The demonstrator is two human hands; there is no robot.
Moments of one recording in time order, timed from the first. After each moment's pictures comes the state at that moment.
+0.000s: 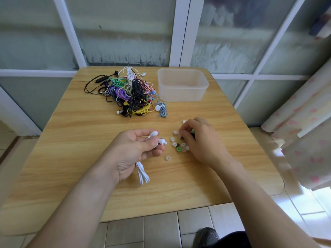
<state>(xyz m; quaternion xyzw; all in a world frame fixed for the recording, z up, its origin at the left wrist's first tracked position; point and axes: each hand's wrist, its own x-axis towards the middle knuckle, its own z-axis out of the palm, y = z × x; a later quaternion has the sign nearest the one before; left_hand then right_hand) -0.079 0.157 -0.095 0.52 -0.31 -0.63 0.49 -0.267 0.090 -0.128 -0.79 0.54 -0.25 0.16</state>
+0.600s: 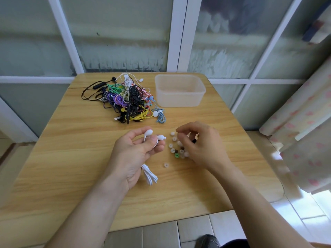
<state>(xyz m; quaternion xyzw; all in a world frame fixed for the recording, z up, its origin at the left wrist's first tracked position) -0.096 0.152 -0.097 0.48 -0.24 -0.58 0.61 -0.265 0.099 -0.113 -0.73 0.54 -0.36 0.21</state>
